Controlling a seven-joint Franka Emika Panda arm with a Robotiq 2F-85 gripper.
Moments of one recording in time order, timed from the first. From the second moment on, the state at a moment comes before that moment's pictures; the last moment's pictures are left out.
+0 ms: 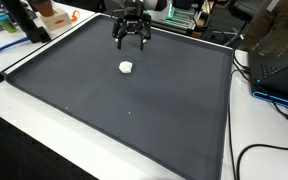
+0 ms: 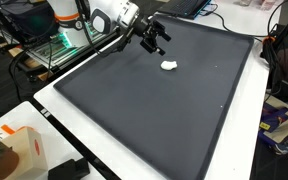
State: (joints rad) arm -0.12 0.47 0.10 -2.69 -0.35 4.12 0.06
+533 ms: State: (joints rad) arm -0.07 0.47 0.08 -2.68 -0.25 4.08 0.02
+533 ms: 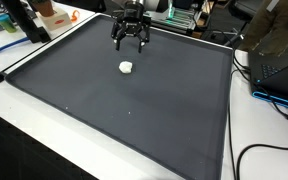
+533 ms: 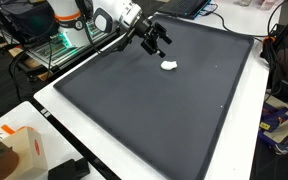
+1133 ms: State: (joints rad) arm -0.01 0.38 0.08 -2.69 -0.19 3.94 0.01
